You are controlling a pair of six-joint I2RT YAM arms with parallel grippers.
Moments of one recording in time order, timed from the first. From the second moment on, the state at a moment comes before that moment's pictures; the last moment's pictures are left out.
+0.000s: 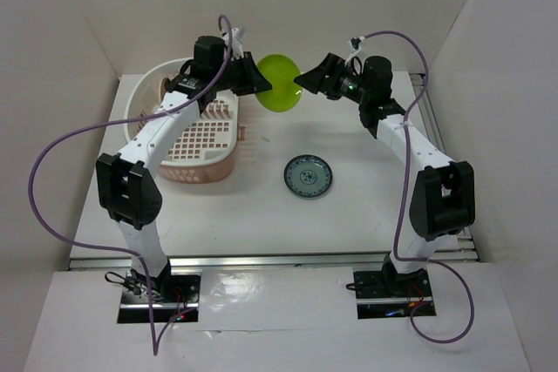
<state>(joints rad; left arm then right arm) -0.33 1.84 1.80 -0.37 0.45 -0.51 0.21 1.66 1.32 0.25 -0.60 0.70</state>
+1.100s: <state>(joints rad) -0.17 1.81 1.67 -0.28 -0.41 0.03 0.18 1.72 1.34 0.19 -0.63 0.67</state>
